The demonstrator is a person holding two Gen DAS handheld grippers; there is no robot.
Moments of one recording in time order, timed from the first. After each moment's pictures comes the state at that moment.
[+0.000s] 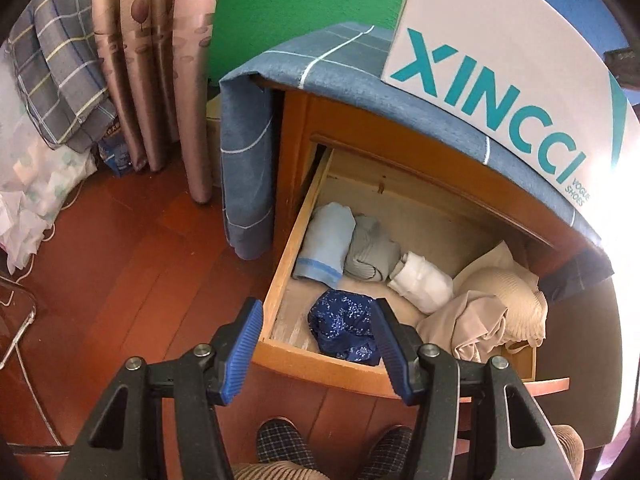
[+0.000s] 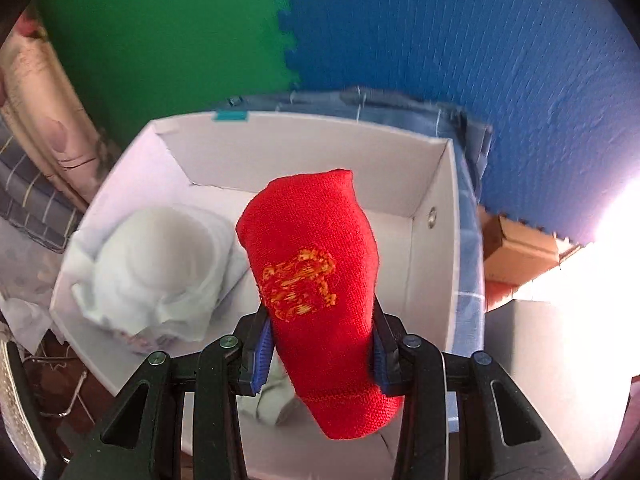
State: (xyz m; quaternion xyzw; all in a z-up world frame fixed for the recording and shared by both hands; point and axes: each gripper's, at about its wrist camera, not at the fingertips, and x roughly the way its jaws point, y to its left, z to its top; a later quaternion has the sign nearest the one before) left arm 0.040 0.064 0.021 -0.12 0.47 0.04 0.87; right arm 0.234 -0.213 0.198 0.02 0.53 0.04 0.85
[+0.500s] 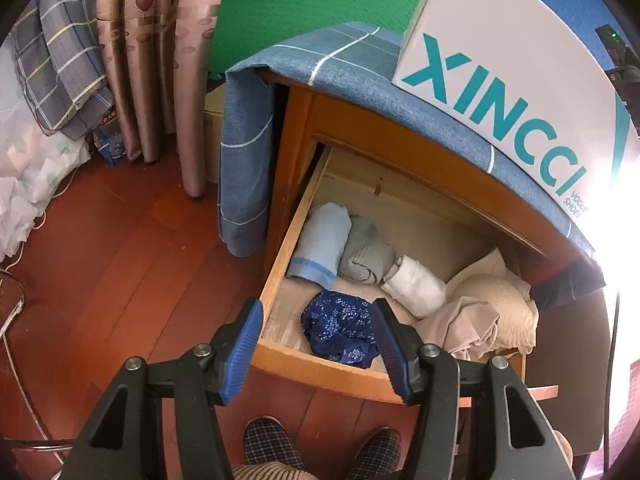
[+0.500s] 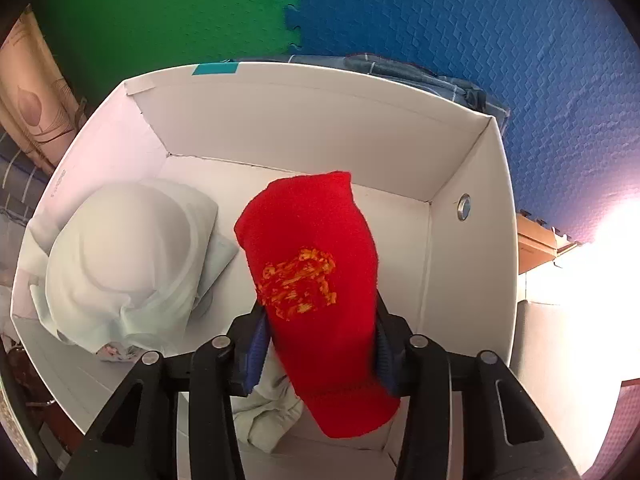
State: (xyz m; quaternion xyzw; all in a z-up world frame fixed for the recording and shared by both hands) left arm 0.042 0.068 0.017 -0.15 0.47 0.03 0.87; right arm 0.254 -0.198 0.170 -0.02 0.57 0.03 0.82
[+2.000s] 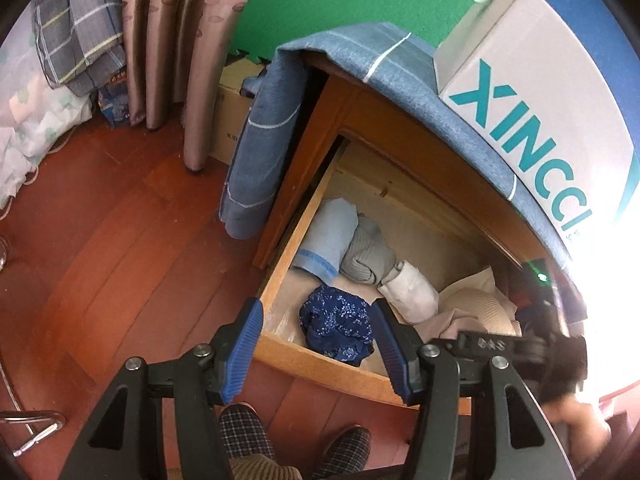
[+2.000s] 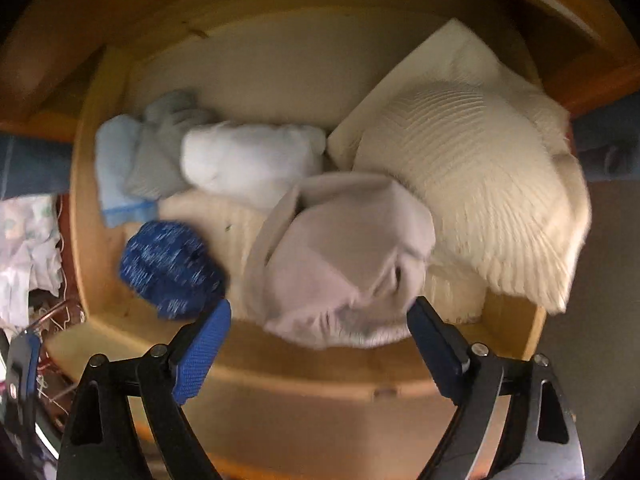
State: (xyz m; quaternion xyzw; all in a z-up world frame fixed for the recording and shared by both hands) left arm 0.044 0.093 0.006 -0.23 0.49 0.03 0.84; right arm 0.138 -0.168 -0.073 0.09 0.74 0.01 0.66
